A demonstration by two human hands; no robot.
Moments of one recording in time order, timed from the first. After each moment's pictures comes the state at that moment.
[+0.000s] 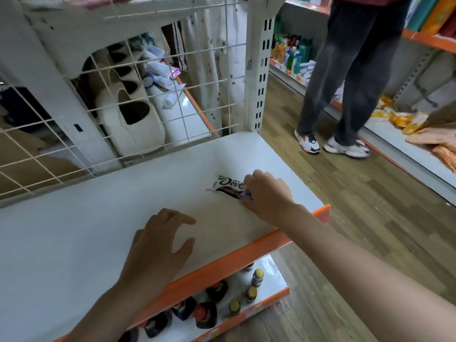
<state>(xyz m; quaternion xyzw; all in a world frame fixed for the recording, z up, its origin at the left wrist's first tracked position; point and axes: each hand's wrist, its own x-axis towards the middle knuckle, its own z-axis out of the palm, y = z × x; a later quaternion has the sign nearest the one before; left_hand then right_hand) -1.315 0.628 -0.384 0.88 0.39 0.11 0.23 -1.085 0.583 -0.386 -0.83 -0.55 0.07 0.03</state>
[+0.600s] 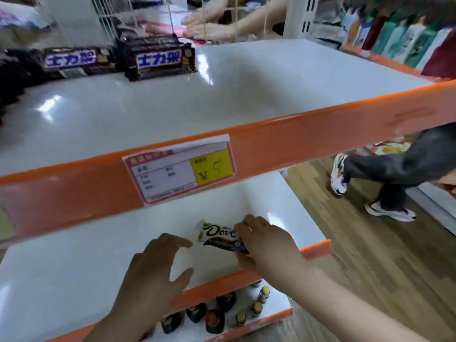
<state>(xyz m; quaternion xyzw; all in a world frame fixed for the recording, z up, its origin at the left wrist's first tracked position) -1.373 0.599 -0.292 0.87 0.44 0.09 0.20 -1.165 0.532 -0.286 -0.72 -0.70 -0.01 0.04</state>
